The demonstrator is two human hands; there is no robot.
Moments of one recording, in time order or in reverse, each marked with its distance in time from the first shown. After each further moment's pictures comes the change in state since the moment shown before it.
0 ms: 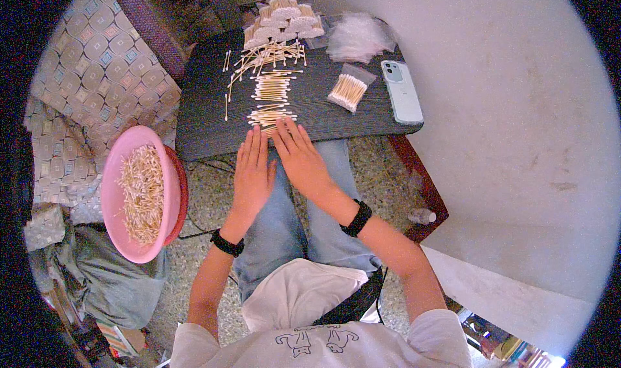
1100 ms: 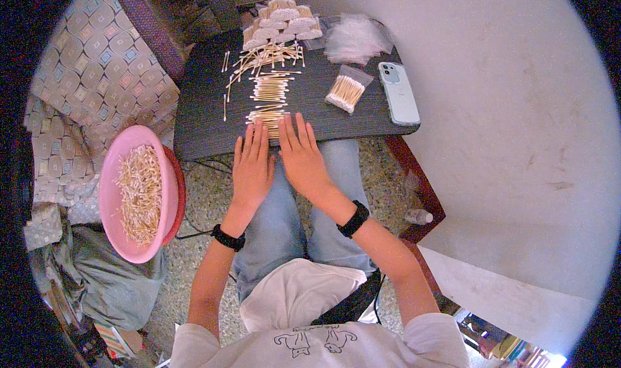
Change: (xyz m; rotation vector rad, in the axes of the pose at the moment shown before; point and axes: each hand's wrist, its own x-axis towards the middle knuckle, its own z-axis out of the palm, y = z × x) left_hand 0.010 -0.001 0.003 0.133 -0.016 0.007; right_hand 0.000 -0.001 0.002 -0.036 0.011 0.120
